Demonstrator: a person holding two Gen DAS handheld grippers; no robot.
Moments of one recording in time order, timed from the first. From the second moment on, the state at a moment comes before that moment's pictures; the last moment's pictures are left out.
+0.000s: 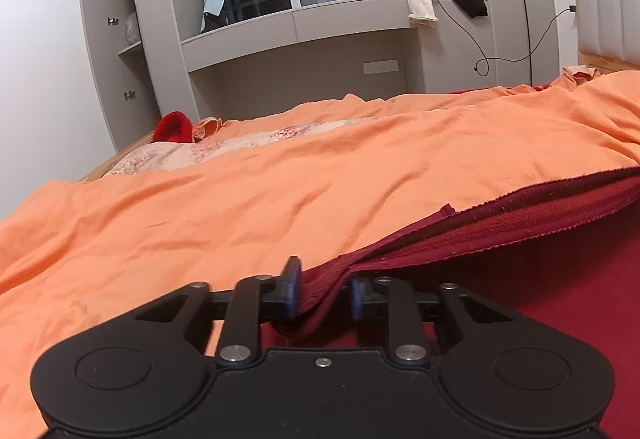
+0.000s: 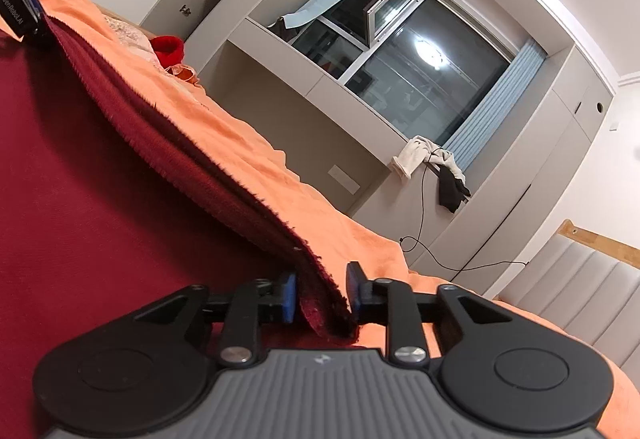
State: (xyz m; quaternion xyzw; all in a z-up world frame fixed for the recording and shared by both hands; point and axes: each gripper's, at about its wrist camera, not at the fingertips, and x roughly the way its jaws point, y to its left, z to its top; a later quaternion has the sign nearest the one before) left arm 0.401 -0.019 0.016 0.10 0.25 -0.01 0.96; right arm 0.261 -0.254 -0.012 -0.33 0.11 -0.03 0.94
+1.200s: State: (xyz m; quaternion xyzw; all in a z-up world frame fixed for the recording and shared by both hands) left arm 0.368 0.032 0.017 0.02 0.25 0.04 0.97; right arm 0.247 -0.303 -0.009 -0.20 0.19 -0.04 0.96
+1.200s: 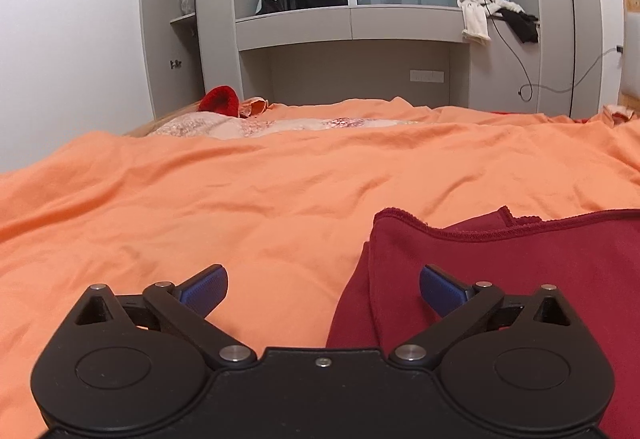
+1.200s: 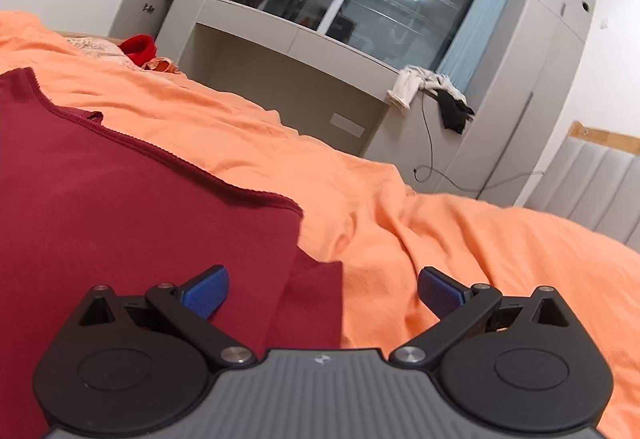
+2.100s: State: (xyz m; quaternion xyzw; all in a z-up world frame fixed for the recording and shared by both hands) left arm 0.207 0.021 0.016 -0.13 0.24 -0.10 0.96; right arm 0.137 -0.239 0.040 -0.03 0.13 0.10 0.99
